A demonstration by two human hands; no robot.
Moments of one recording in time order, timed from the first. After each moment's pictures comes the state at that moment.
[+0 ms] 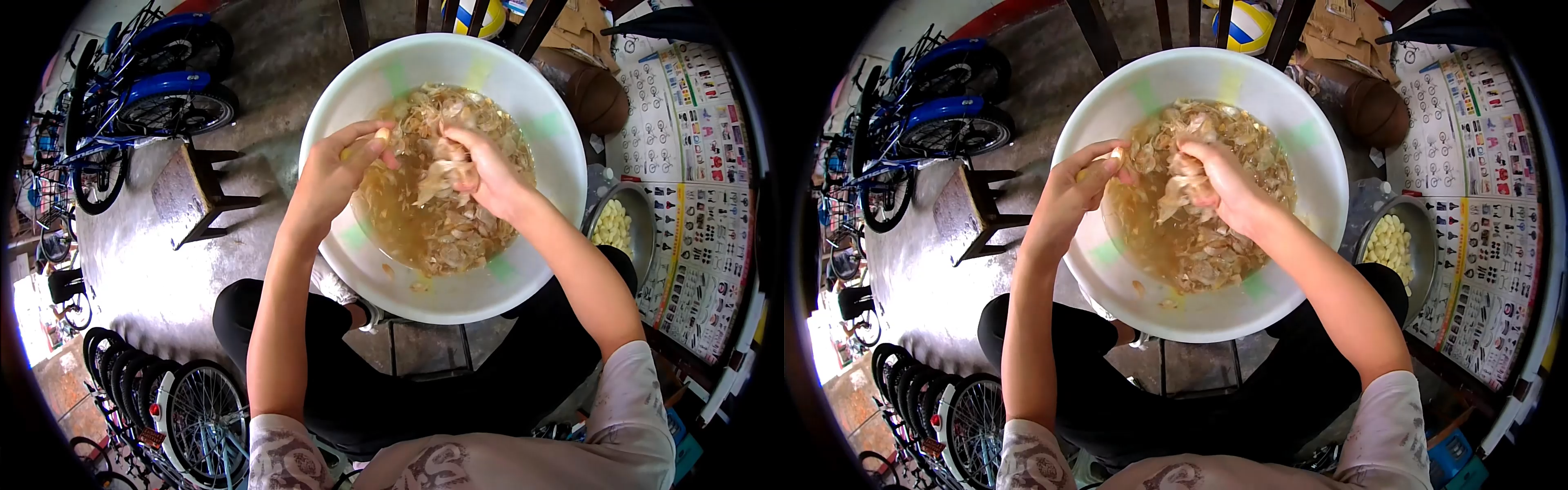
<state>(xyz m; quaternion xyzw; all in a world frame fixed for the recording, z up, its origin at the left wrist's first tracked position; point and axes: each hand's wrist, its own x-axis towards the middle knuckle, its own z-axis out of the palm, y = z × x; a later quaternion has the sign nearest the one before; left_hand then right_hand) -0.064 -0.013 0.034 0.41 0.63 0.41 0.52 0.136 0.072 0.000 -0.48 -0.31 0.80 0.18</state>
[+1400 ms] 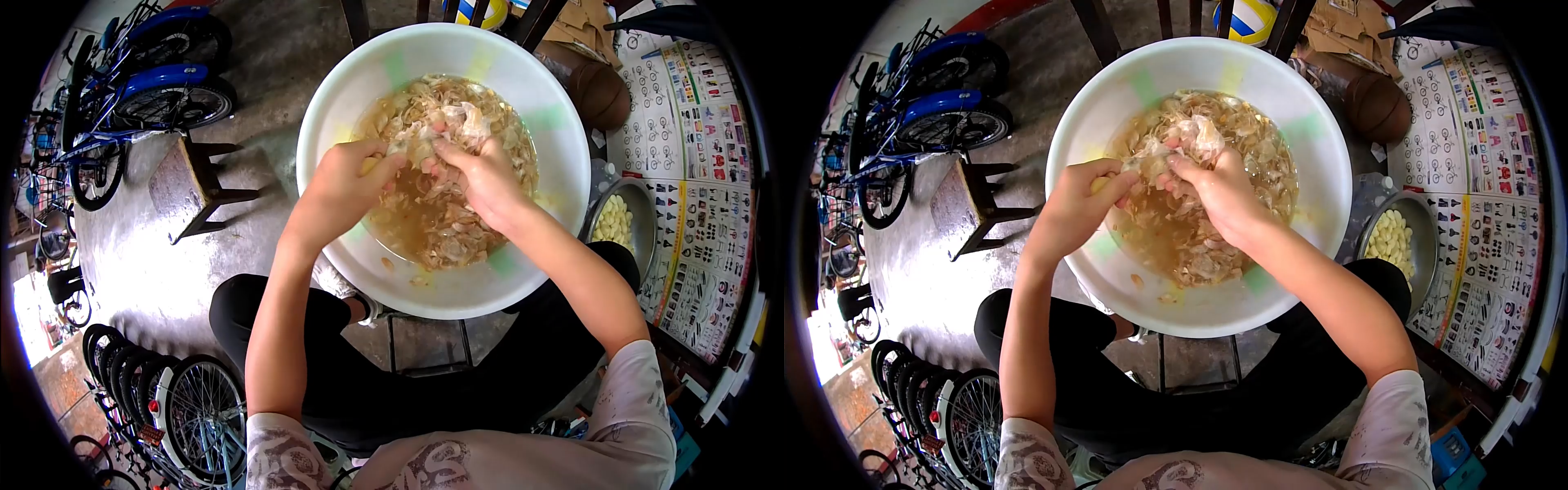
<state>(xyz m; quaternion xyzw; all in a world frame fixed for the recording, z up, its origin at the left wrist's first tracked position) -0.056 -0.020 0.038 0.50 0.68 0.26 0.46 0.129 0.043 0.007 -0.44 -0.36 0.77 0.30</state>
